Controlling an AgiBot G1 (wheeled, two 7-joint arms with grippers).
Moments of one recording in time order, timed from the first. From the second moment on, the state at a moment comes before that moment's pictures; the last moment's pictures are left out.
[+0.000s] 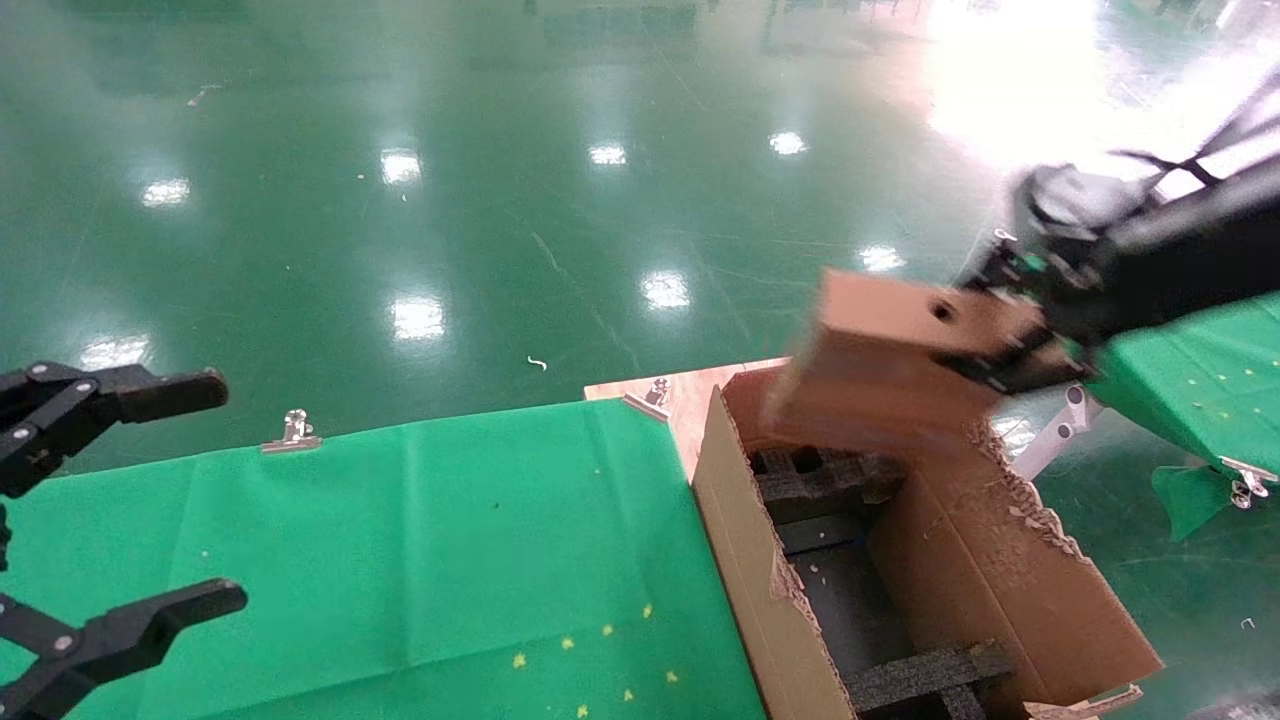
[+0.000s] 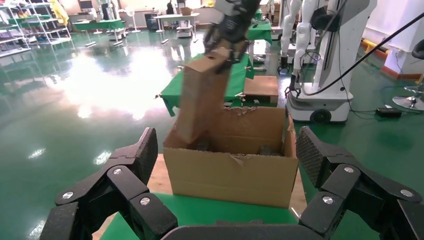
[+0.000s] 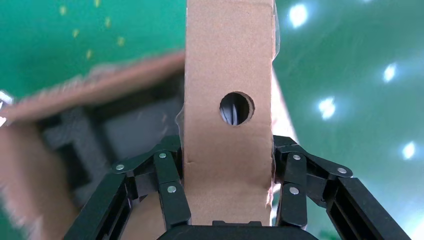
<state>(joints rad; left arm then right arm) -1.08 0.58 0.35 -1.24 0.66 1.45 -0.14 2.30 -0.53 -1.38 0.85 -1.39 -1.60 0.13</state>
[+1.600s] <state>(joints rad) -1.08 0.58 0.35 -1.24 0.66 1.45 -0.14 2.12 -0.24 -1.69 1.36 -1.63 -1.12 1.32</state>
